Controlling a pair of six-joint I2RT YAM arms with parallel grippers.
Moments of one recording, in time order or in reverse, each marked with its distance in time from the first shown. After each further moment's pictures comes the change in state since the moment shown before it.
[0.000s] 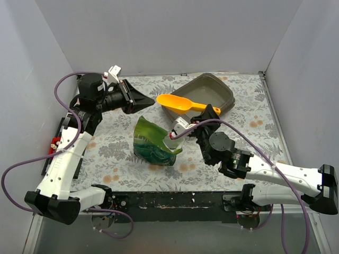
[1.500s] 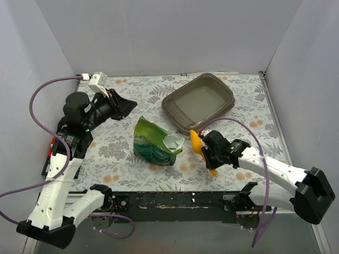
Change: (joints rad) left arm 0.000 -0.273 -0.214 0.071 -0.358 0.641; right arm -0.432 0.126 -0.203 -0.933 -0.938 1.560
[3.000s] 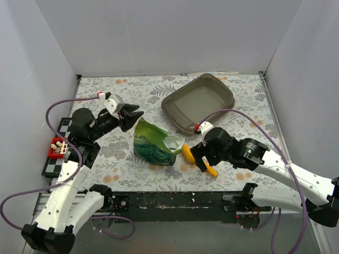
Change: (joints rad) left arm 0.013 -0.080 -0.323 0.444 0.332 0.536; right arm 0.222 -0.169 0.380 -0.212 0.093 -0.064
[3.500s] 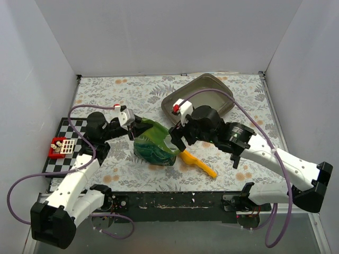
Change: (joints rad) left arm 0.001 0.109 -0.210 0.302 0.248 0.052; right arm -0.001 0.257 0.218 0.306 -0.107 -0.209
